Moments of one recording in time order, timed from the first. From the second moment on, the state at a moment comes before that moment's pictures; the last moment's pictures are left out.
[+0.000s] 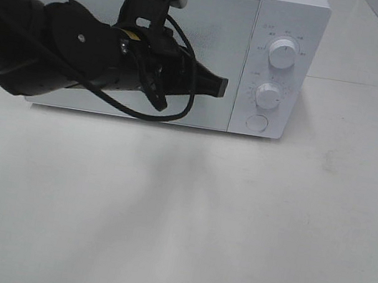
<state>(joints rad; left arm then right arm) -0.79 1.83 -1.03 -0.80 -0.27 0.54 0.07 0.00 -0.50 -0.10 0.99 0.07</state>
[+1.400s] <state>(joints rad) -0.27 1.34 -0.91 -0.33 0.89 0.24 0.07 0.00 -0.50 -0.10 1.00 0.07</state>
